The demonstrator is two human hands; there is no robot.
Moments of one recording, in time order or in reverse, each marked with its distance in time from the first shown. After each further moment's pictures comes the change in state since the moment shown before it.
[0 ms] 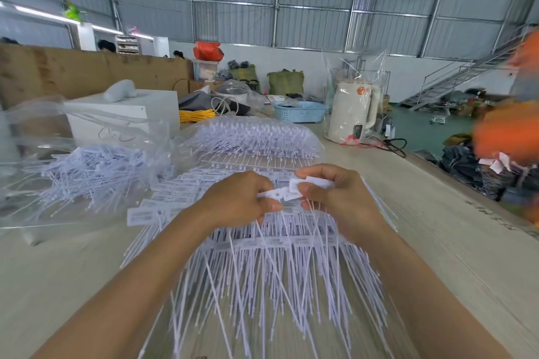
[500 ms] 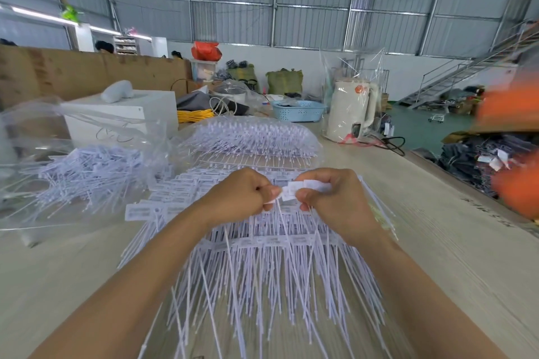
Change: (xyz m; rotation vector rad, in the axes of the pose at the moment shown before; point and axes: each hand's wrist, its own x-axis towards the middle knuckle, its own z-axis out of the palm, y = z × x) left_hand 0.005 0.001 0.006 -0.236 0.063 0.012; right_hand -0.002 -0.002 0.004 -0.241 0.062 -0.060
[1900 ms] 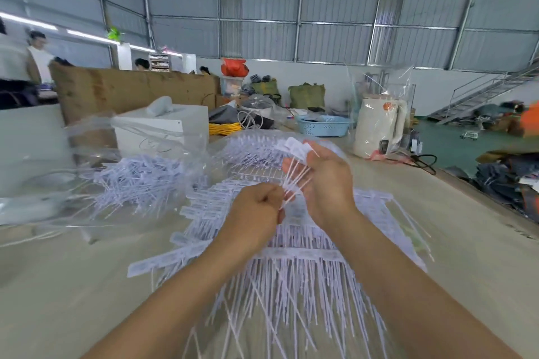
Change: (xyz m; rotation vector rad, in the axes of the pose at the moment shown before) left_hand -0.051 0.016 -0.002 -0.488 0.377 -0.160; right_hand 0.024 -0.056 0.066 0.764 0.127 0.211
